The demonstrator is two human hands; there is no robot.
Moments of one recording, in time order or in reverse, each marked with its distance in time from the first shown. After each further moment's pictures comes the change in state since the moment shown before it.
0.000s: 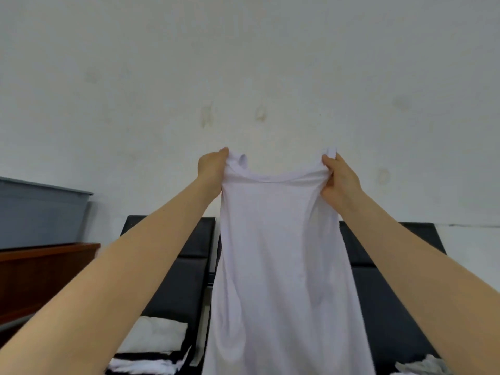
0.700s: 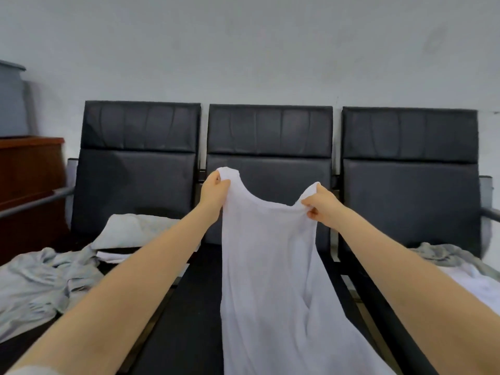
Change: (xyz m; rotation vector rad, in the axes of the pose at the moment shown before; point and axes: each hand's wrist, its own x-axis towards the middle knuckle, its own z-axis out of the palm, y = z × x) left_hand -0.033 -0.340 -0.054 0.231 -0.085 -0.390; right_hand -0.016 0.251 -0.202 -0.979 0.123 0.698
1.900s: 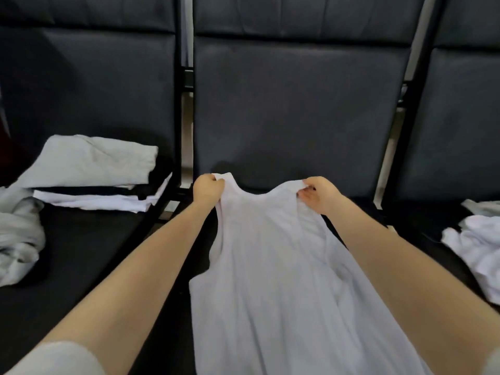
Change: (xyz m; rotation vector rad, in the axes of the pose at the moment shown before) left_hand 0.120 -0.288 -0.012 0.611 0.097 -0.290; right_hand 0.193 0.201 0.092 0.493 0.005 0.427
